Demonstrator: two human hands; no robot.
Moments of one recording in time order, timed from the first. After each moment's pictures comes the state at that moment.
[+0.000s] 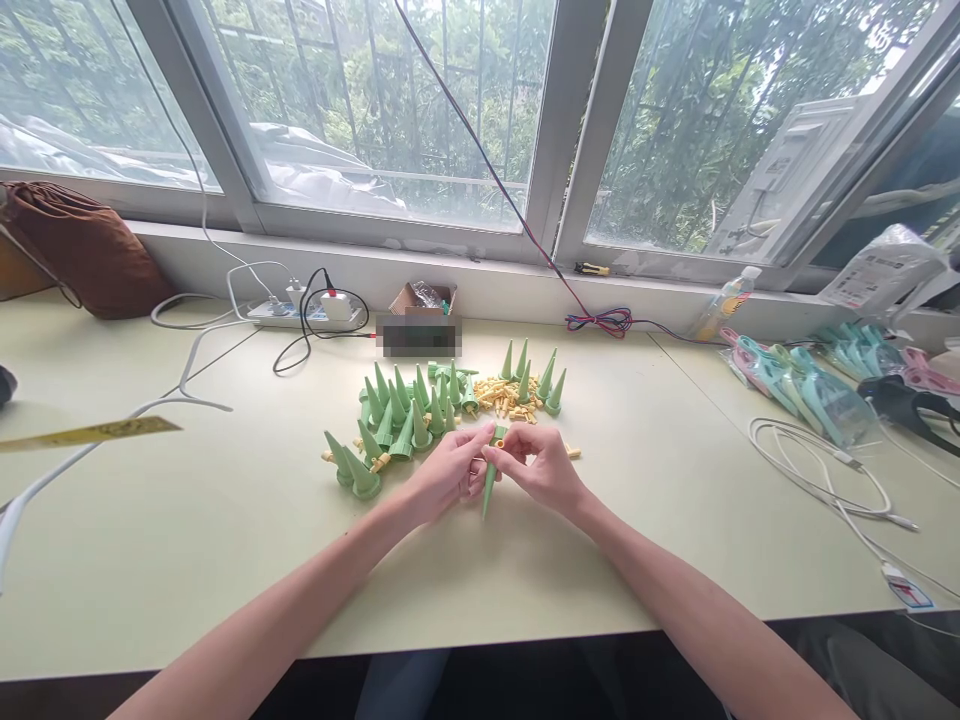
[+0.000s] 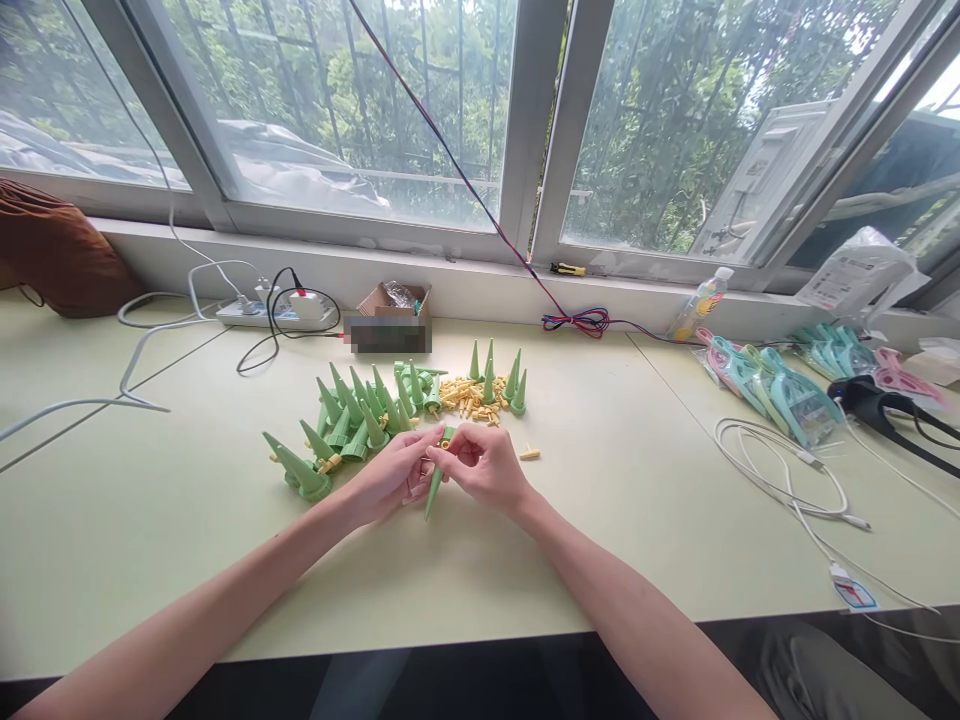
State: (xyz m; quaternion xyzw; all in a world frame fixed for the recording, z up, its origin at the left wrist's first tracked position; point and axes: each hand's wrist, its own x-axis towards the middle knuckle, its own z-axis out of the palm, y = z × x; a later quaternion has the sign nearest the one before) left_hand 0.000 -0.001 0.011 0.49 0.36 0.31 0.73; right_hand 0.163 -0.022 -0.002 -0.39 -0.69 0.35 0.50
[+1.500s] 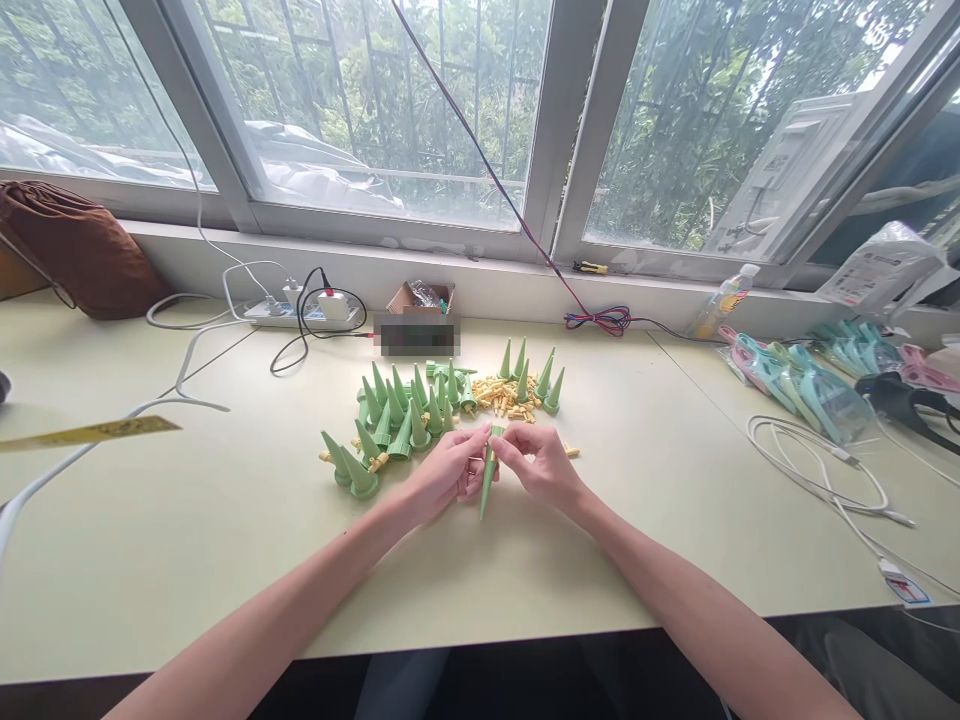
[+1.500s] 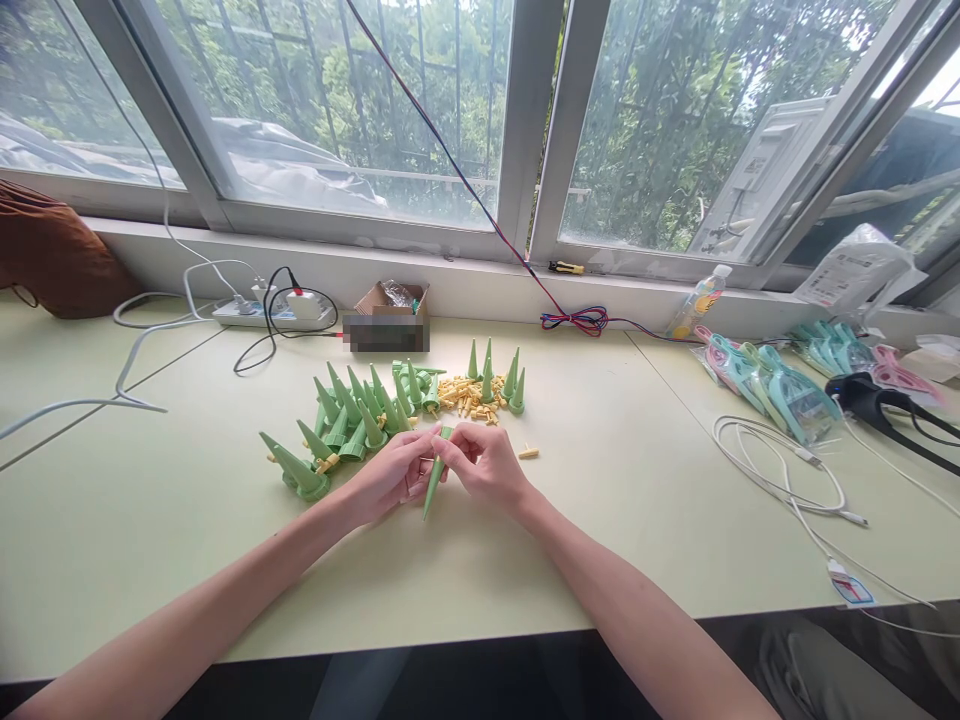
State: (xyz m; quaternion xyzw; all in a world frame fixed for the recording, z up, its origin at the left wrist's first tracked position) left_hand -0.001 0.000 0.006 0.50 0.35 0.30 0.73; right_hand 0.165 -0.022 0.000 -0.39 -0.69 0.37 0.48
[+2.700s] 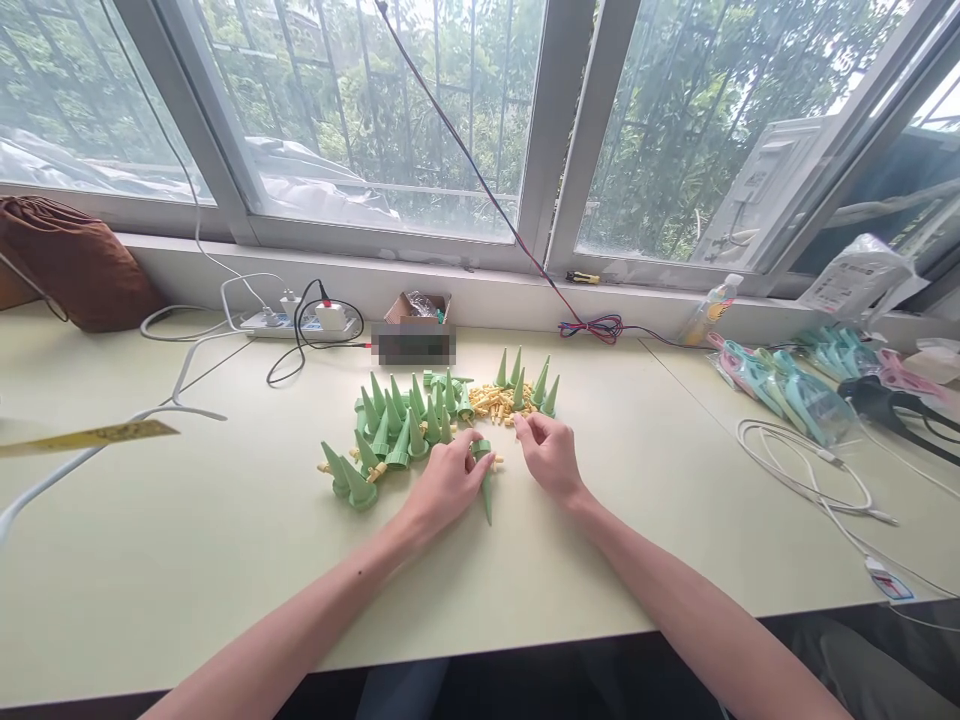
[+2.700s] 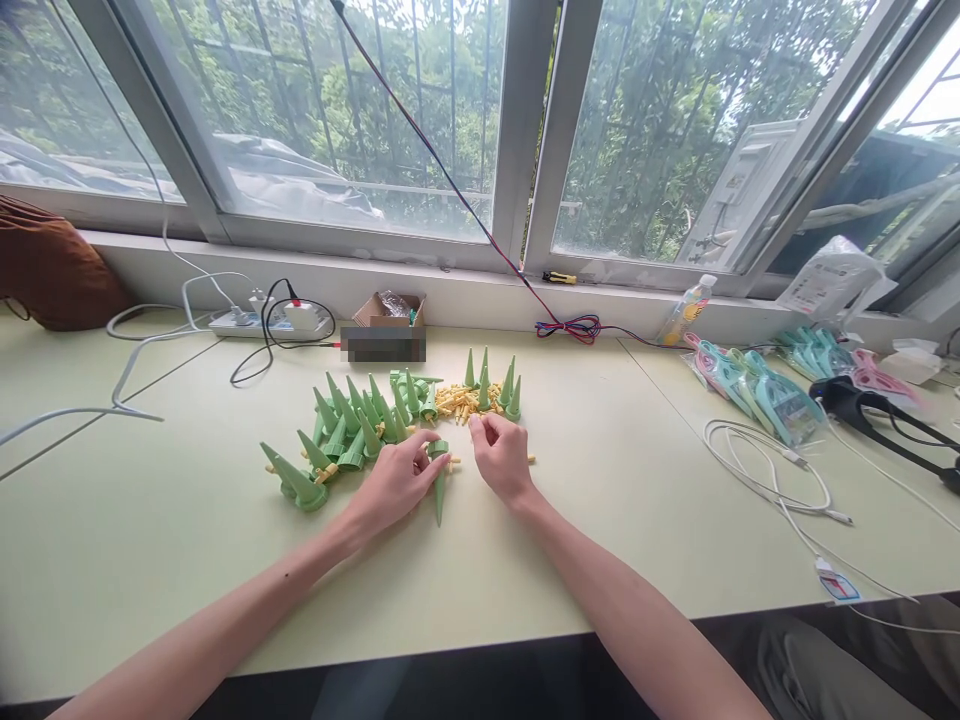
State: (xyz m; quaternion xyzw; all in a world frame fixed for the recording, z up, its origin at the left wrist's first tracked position) left_hand 0.000 -0.002 -0.009 0.77 0.51 0.27 0.27; right_hand 0.172 -0.003 -0.011 -0.55 -0.61 0.19 0.54
